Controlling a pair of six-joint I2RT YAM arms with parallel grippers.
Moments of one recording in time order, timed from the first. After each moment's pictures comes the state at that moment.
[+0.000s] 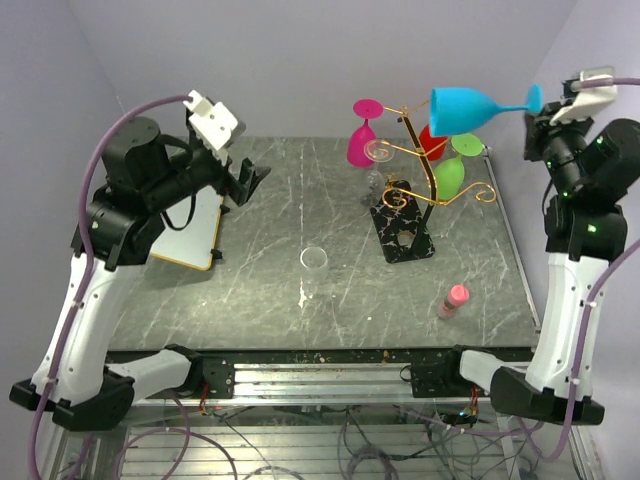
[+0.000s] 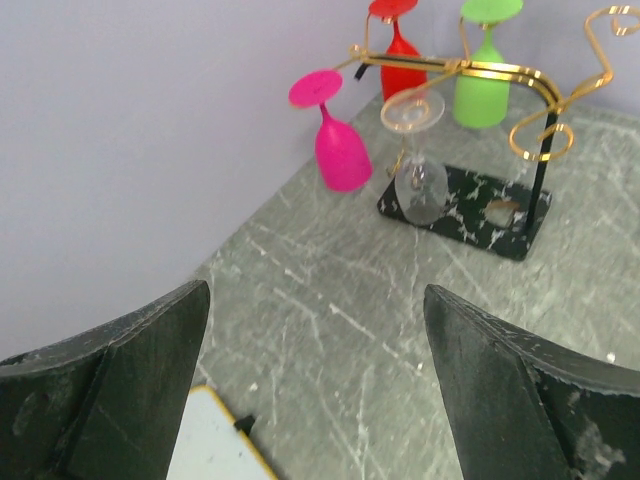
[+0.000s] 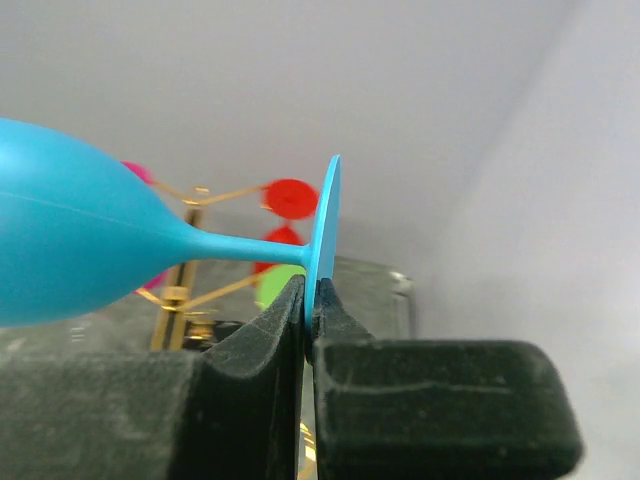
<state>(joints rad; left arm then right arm) -0.42 1.17 1.73 -0.64 0.36 0.30 -0.17 1.16 1.69 -0.47 -0.32 -0.16</state>
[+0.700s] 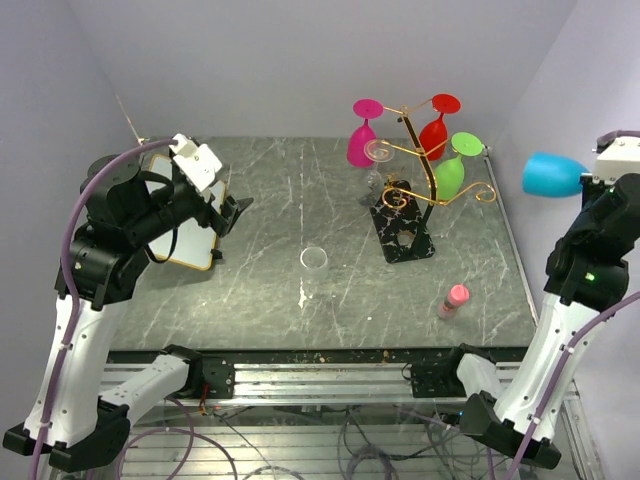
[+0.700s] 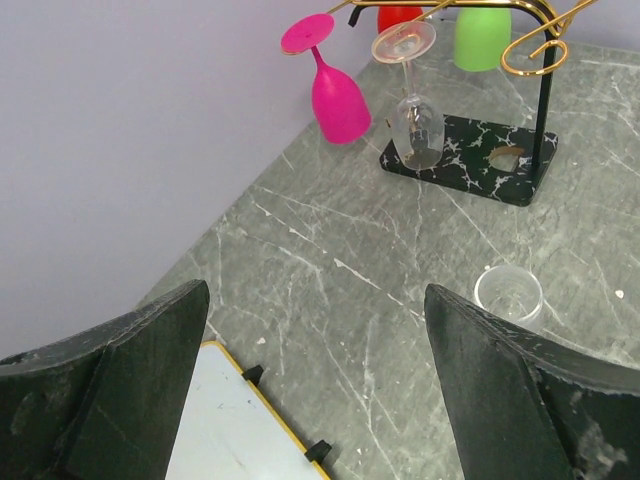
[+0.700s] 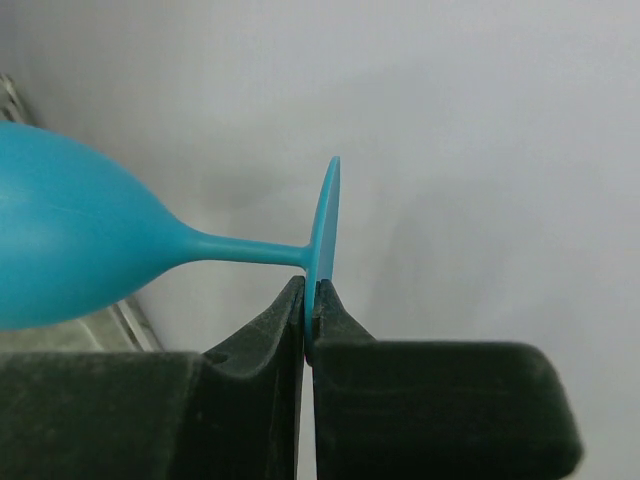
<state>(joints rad) -0.32 0.95 1.51 -0.70 0.44 0.40 -0.46 0.94 1.50 -0.62 0.28 -0.53</state>
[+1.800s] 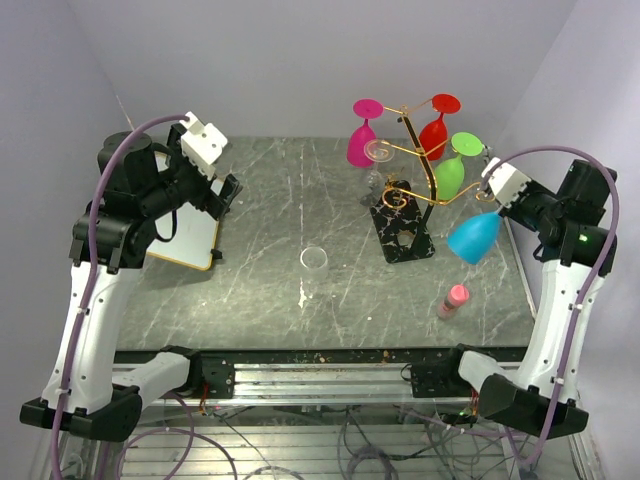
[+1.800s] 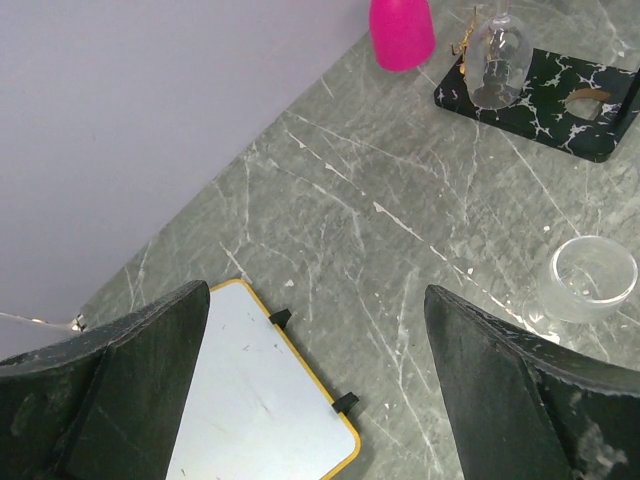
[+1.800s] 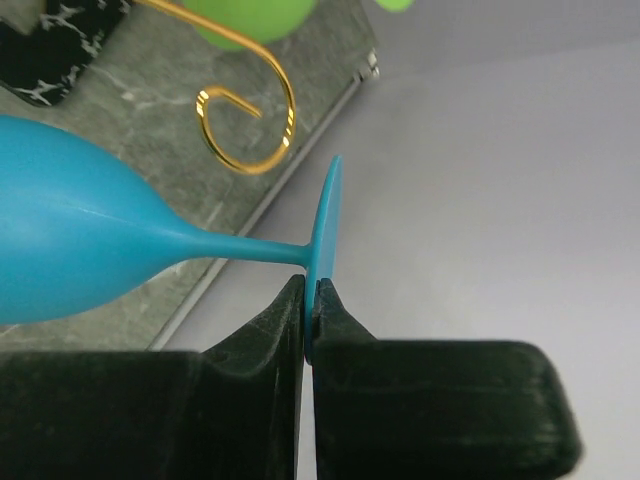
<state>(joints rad) -0.22 1.07 1.55 -0.76 0.39 0.45 -0.35 1.06 1.45 -0.98 -0.33 -1.26</state>
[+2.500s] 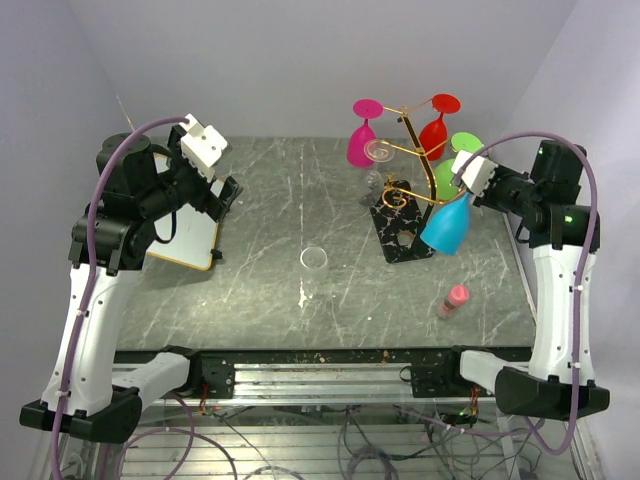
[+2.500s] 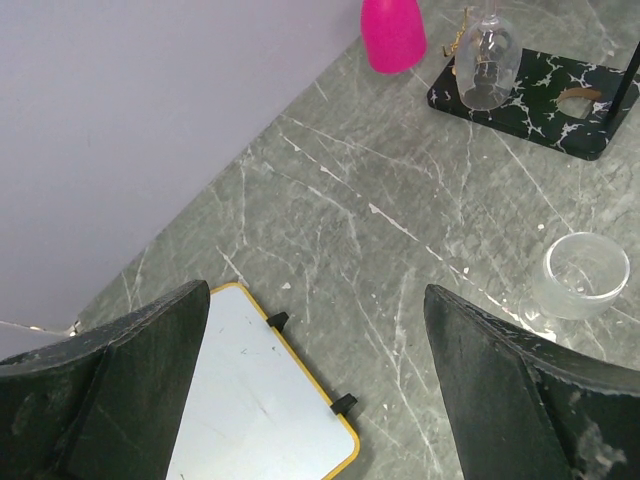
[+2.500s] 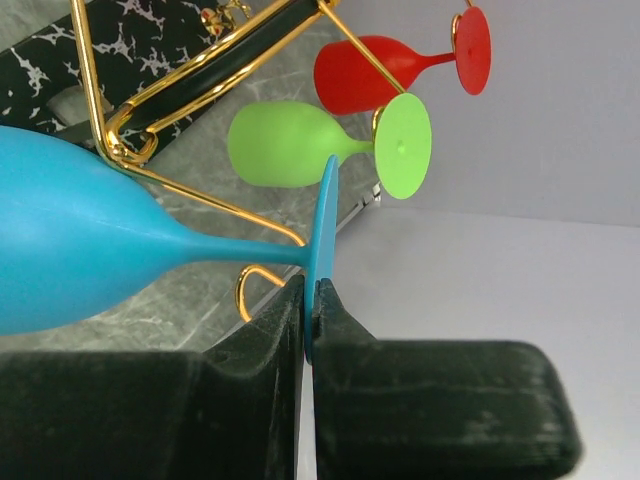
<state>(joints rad) -0.22 1.06 1.54 -0.76 0.41 0.46 -0.14 1.15 1.55 -0.98 -0.43 -1.29</state>
